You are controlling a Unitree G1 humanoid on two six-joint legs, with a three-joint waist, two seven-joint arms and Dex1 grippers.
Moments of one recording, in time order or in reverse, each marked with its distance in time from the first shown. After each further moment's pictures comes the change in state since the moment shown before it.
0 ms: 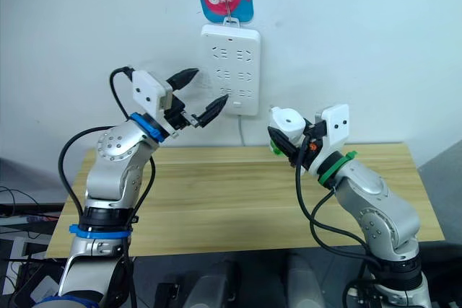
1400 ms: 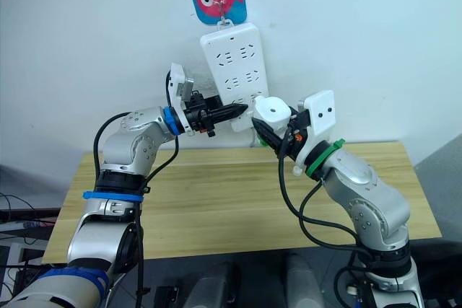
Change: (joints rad) left arm -0.223 -0.006 -0.010 0.316 -0.147 0.228 -0.401; right arm -0.120 0.037 0.056 -0.022 -0.040 0.061 -0.026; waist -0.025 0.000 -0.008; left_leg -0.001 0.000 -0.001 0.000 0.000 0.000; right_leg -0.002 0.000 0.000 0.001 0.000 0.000
